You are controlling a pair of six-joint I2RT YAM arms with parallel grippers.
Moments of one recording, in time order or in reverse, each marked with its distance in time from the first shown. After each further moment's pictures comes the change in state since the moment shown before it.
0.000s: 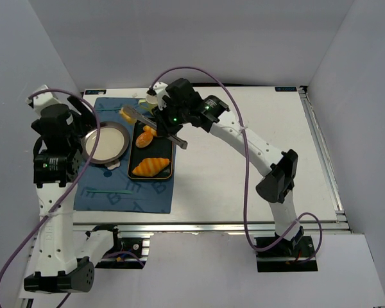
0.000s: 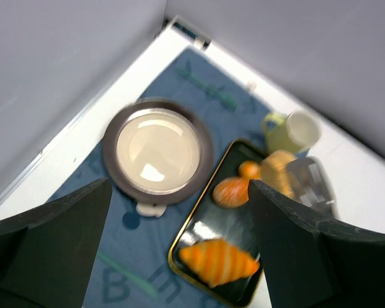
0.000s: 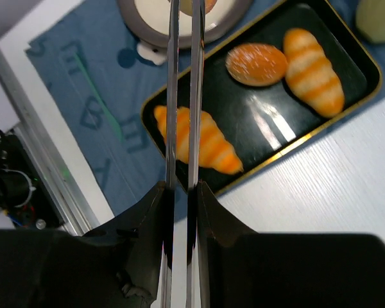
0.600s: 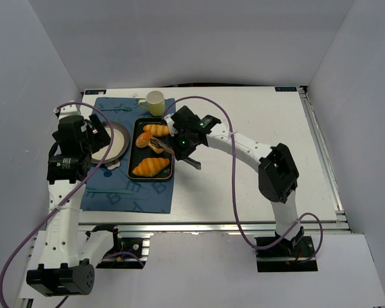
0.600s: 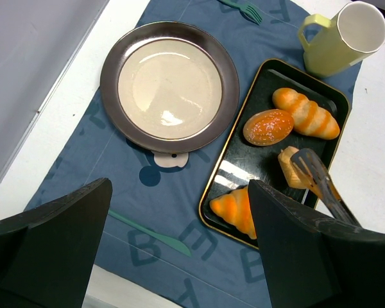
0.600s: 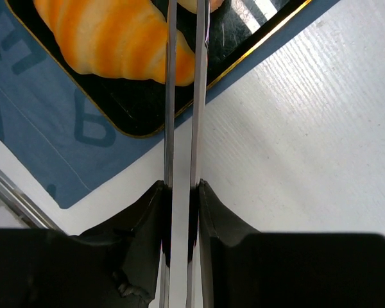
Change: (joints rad) left arm 0.000 -0.023 -0.212 0.000 0.110 0.098; right arm -0.027 -0.010 -0.432 0.116 0.052 -0.013
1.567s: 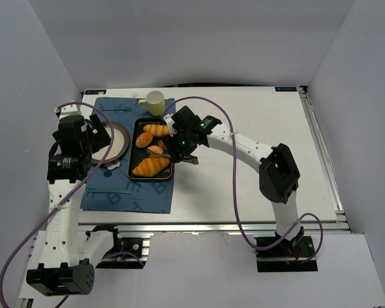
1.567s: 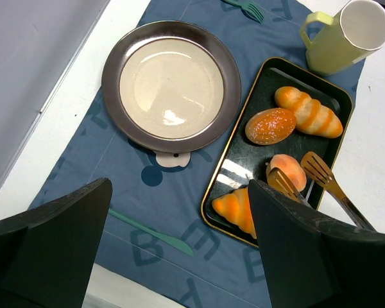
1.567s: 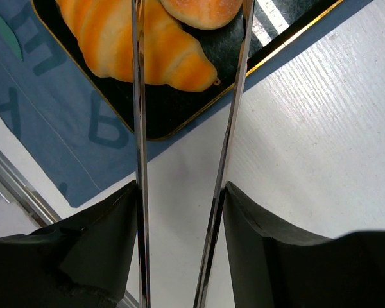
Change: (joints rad) left arm 0.000 0.003 0.000 -0.001 -0.001 0.010; right arm 0.000 -0.019 -0.010 0.024 -0.044 -0.006
